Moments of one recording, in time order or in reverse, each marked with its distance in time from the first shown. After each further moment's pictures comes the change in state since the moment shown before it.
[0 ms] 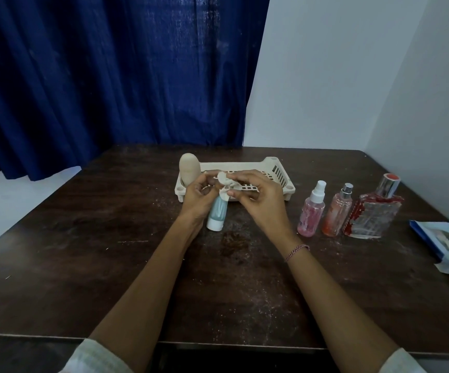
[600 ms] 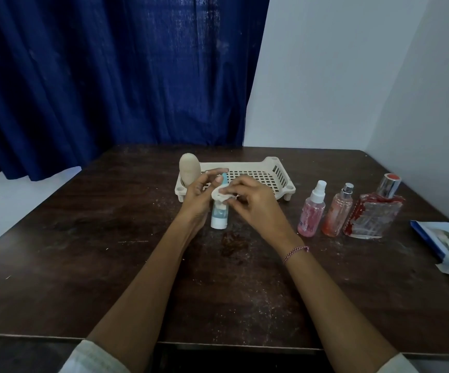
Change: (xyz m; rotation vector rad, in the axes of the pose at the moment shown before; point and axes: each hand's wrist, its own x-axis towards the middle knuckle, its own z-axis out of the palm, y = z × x) left_hand 0.002 0.002 0.000 -0.115 -0.071 -0.048; right_hand -0.001 0.001 0.001 -0.393 -0.195 -0.198
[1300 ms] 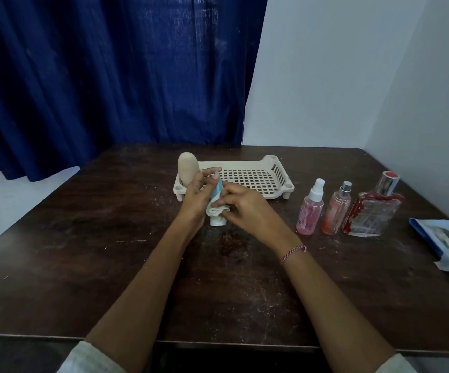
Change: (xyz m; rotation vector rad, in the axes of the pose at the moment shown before) left_hand 0.001 -0.004 0.000 0.072 0.064 -0.029; right_hand 0.001 -0.005 0.004 -0.047 -0.237 -0.031
